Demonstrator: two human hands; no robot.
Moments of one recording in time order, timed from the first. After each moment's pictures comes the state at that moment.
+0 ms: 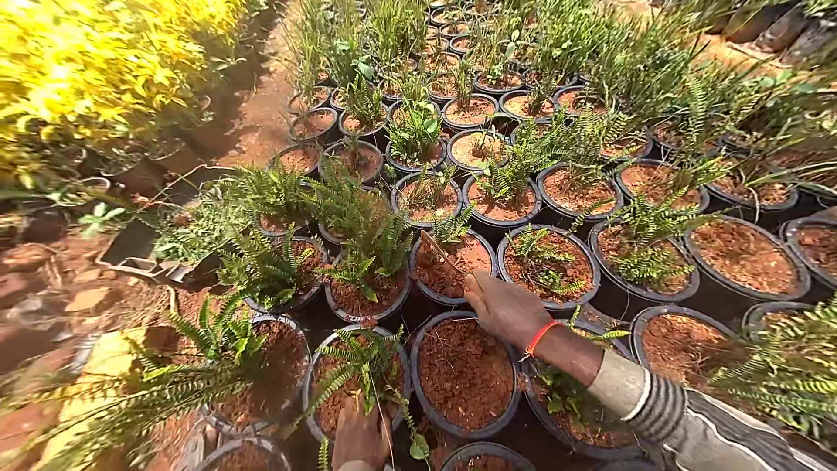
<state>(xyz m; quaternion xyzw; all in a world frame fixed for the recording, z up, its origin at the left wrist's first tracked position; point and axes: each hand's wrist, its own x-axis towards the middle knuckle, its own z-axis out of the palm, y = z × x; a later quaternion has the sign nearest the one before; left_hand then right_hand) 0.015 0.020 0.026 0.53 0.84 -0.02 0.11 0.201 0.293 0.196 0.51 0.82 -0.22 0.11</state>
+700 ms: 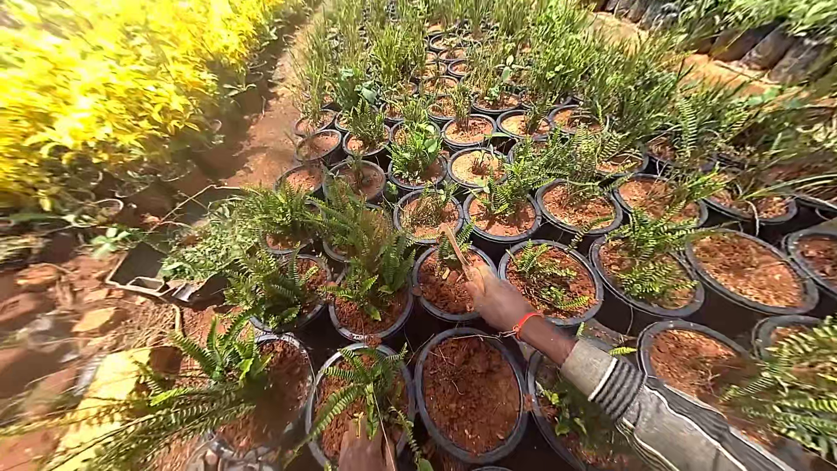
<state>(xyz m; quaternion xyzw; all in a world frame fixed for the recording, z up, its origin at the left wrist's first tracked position) 0.016 0.019 0.034 0.53 0.84 0.00 0.14 0.187 0.331 0.179 0.56 0.76 -0.32 0.03</state>
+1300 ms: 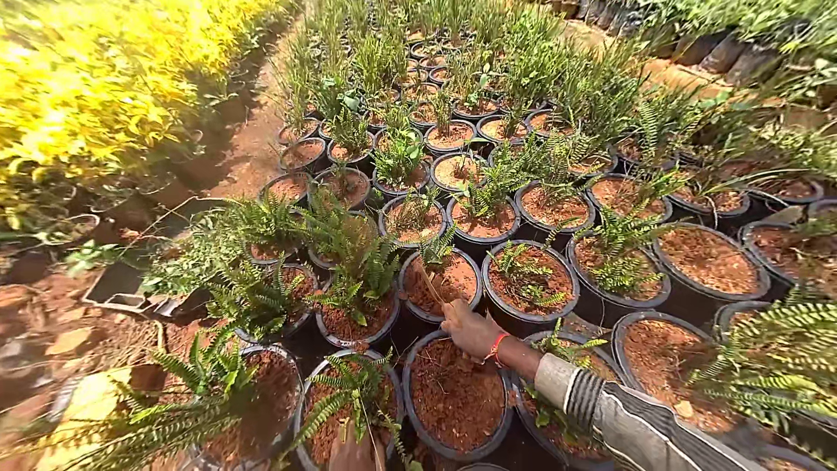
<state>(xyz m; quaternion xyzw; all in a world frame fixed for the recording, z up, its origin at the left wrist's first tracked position) 0.016 0.017 0.028 0.52 0.84 0.01 0.14 0.193 0.298 0.138 0.51 0.72 -0.47 0.10</state>
